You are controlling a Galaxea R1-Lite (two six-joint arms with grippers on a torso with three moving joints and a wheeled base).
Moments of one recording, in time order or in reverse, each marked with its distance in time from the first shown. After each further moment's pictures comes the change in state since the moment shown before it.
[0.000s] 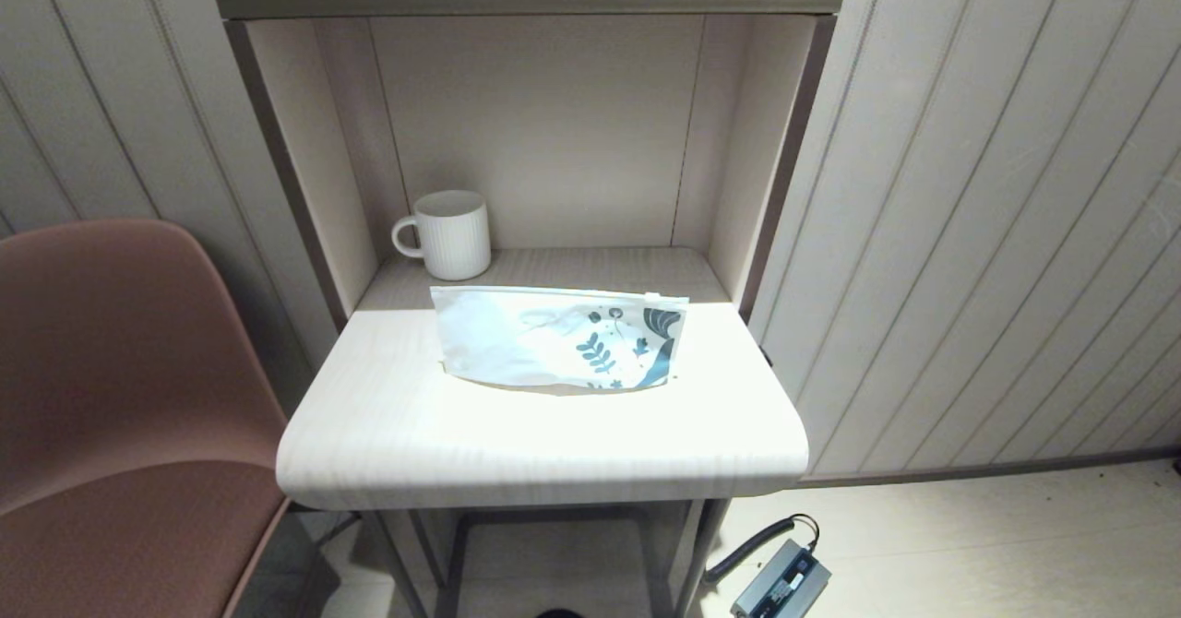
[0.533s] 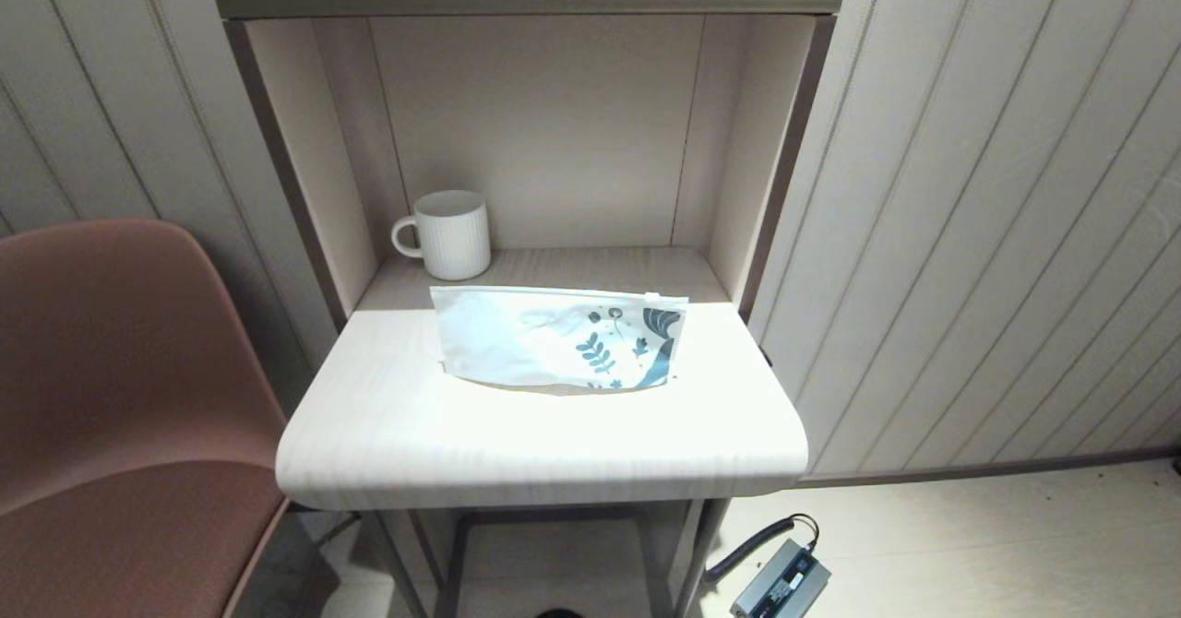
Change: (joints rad) left arm 0.000 0.000 0.000 0.000 -0.001 0.000; right arm 0.000 0.017 -0.243 0.155 0.075 -0.025
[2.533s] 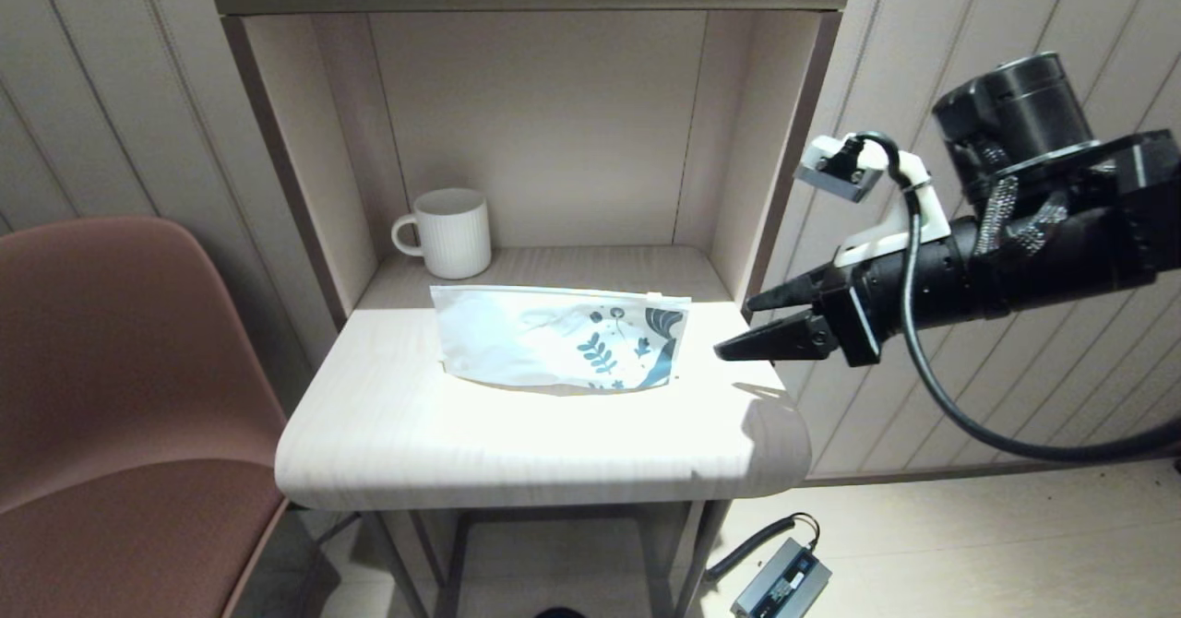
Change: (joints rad) left arm 0.000 0.000 -0.001 0.000 -0.008 0.013; right arm 0.353 1.627 -1.191 0.237 0.491 -0.264
